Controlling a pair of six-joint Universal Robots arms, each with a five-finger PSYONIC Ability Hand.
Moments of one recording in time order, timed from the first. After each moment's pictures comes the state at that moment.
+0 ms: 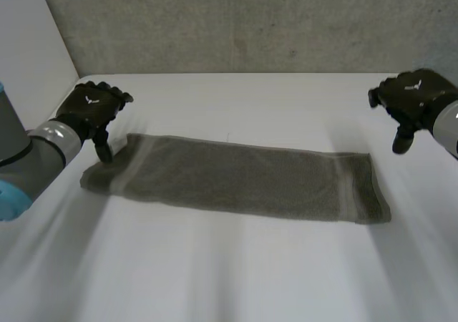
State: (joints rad) left arm 4.57 -1.99 -1.46 3.25 -1.31 3.67; right arm 1.72 -1.31 1.34 0.29 1.36 2.50; left_hand 0.27 0.26 0.24 0.26 0.23; right_hand 0.45 0.46 0.46 0.47 0.30
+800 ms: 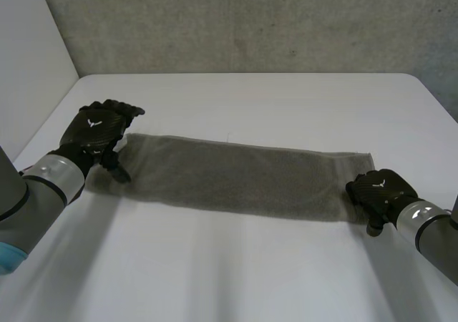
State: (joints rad) left arm 4.56 -1.82 -1.79 3.48 -1.26 3.43; right arm 1.69 -1.19 1.84 -0.11 1.31 2.48; left_hand 0.27 0.26 0.25 0.26 0.24; right_hand 0.75 0.75 0.75 0.74 0.57
